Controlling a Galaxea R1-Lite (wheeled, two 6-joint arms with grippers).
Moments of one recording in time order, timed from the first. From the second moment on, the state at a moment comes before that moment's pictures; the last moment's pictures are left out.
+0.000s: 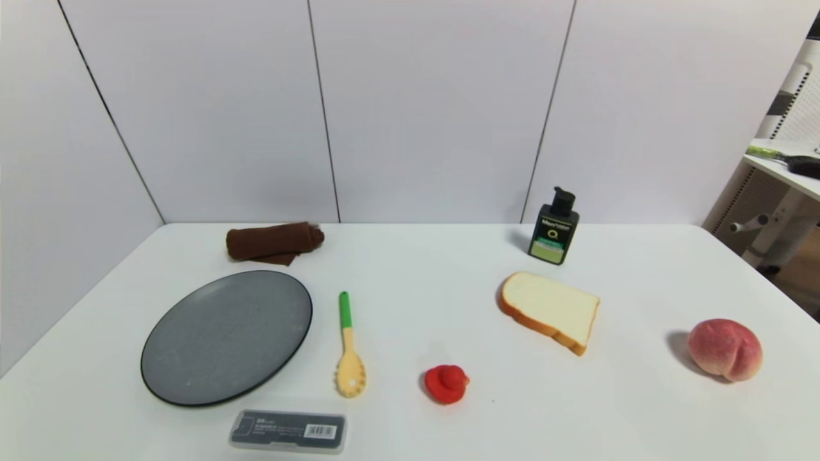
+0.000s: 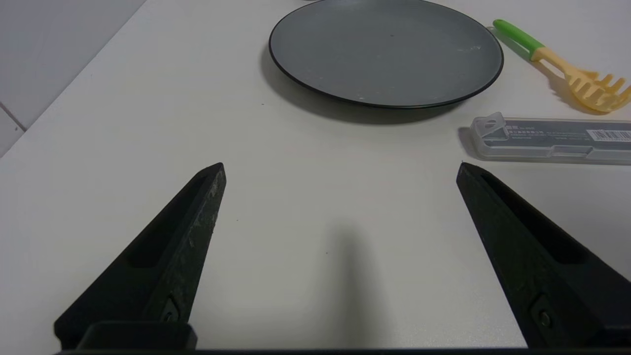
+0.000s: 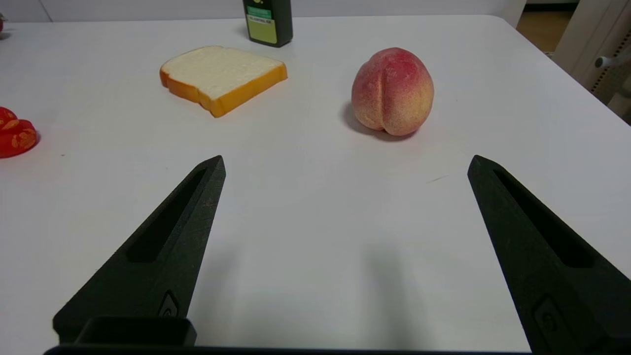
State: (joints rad) left arm 0.00 0.00 -0.04 0.11 0.01 -0.02; right arm 0.00 0.00 0.00 0.00 0.00 0.02
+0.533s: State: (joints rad) left arm 0.00 0.00 -0.04 0.11 0.01 -0.02; right arm 0.00 0.00 0.00 0.00 -0.01 0.02
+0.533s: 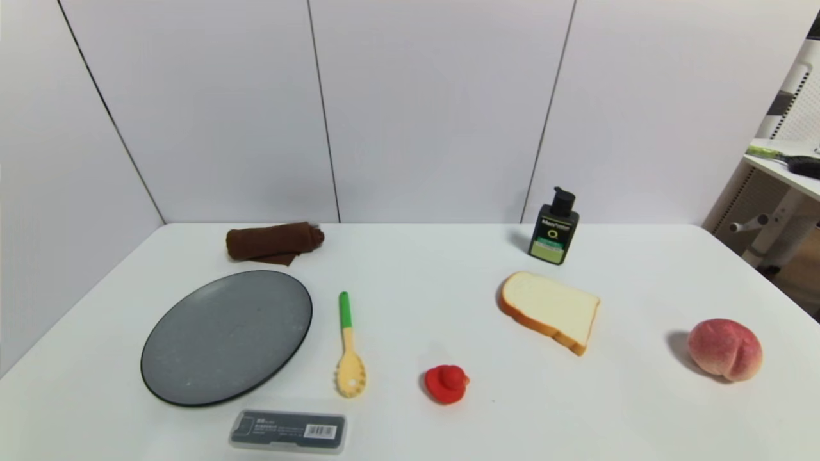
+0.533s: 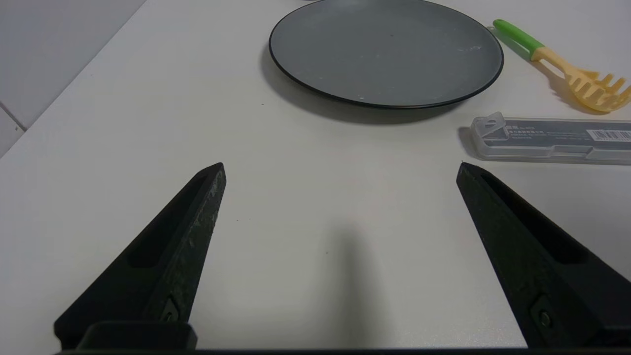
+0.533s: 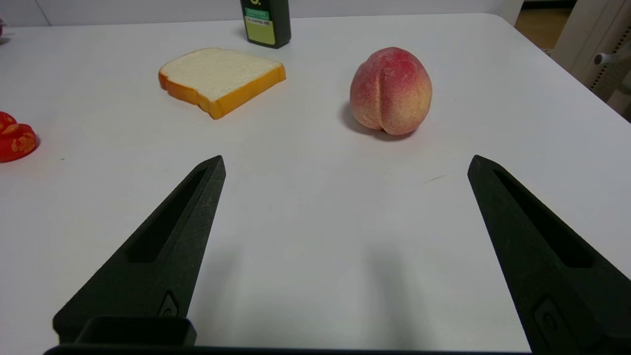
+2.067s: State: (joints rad) left arm 0.00 1.20 -1.33 0.17 -0.03 0.23; right arm 0.00 0.00 0.00 0.00 -0.01 0.02
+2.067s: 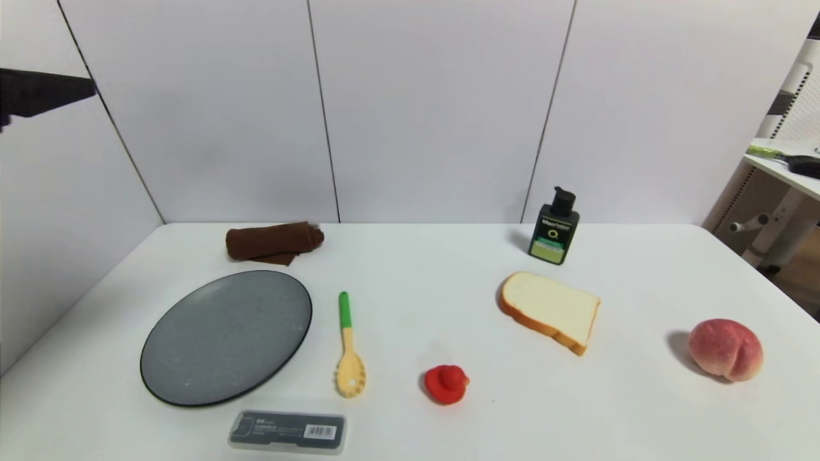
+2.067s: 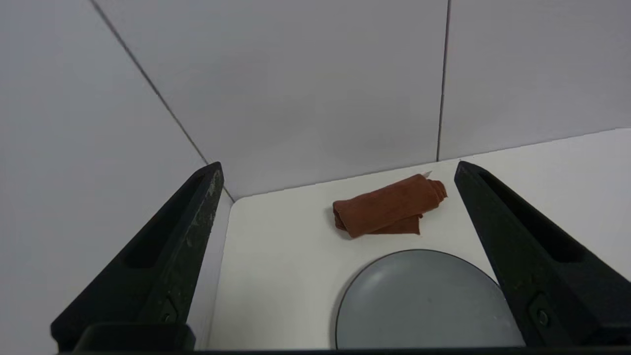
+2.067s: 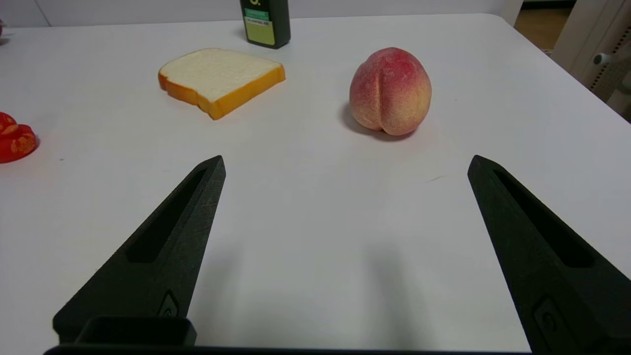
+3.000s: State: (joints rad) left arm 0.04 1.97 -1.70 0.18 -0.75 0.56; right arm 0.00 0.00 0.00 0.00 -0.01 0.02
